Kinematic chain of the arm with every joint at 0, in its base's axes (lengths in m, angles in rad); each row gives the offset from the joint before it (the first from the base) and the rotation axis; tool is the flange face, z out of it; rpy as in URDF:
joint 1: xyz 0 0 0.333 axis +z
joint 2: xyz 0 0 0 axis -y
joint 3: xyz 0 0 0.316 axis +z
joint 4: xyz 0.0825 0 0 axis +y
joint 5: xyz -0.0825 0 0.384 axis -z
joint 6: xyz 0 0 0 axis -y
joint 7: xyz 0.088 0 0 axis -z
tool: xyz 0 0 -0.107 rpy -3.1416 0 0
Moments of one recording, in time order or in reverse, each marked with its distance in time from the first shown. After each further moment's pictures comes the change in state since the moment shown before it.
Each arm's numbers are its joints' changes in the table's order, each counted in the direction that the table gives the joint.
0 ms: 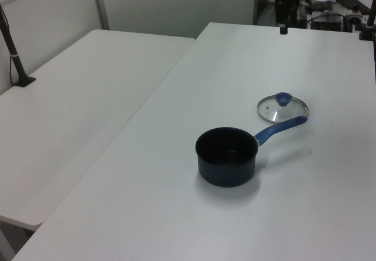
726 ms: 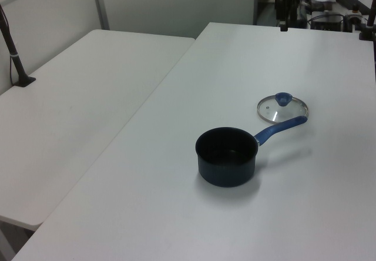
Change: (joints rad) arm -0.001 0.002 -0.012 -0.018 0.000 0.000 -0.018
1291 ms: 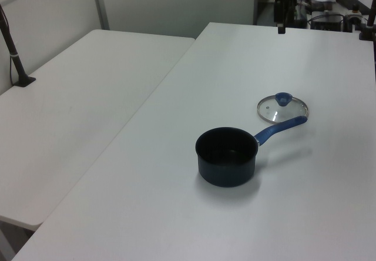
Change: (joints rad) arm 0.014 -0.021 0.010 -0.004 -0.002 0.005 -0.002
